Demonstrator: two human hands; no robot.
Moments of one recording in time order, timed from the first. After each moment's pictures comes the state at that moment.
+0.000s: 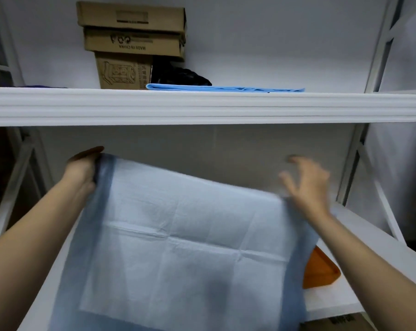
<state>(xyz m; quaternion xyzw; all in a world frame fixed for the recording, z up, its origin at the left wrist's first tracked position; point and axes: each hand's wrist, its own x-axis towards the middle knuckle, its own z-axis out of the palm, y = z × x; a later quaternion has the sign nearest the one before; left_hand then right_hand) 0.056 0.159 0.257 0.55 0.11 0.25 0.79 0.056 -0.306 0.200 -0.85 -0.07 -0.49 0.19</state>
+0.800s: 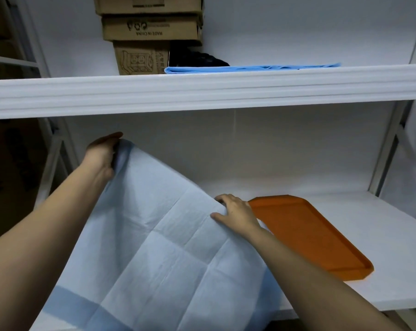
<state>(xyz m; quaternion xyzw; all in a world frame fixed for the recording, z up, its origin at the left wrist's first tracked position) 0.053 0.156 0.270 0.57 0.12 0.27 0.77 0.081 -0.134 0.112 -0.94 -0.20 -0.12 0.25</state>
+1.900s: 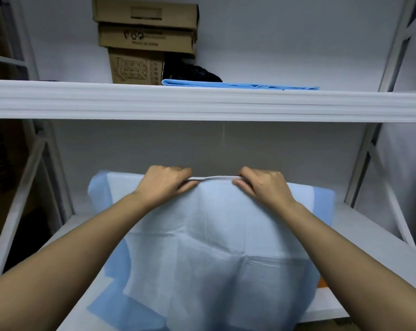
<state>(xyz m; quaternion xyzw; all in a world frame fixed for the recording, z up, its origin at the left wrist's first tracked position) 0.040 0.052 0.224 0.85 -0.24 0.46 -0.12 0.065 -0.214 0.206 -0.78 -0.28 -0.55 0.03</state>
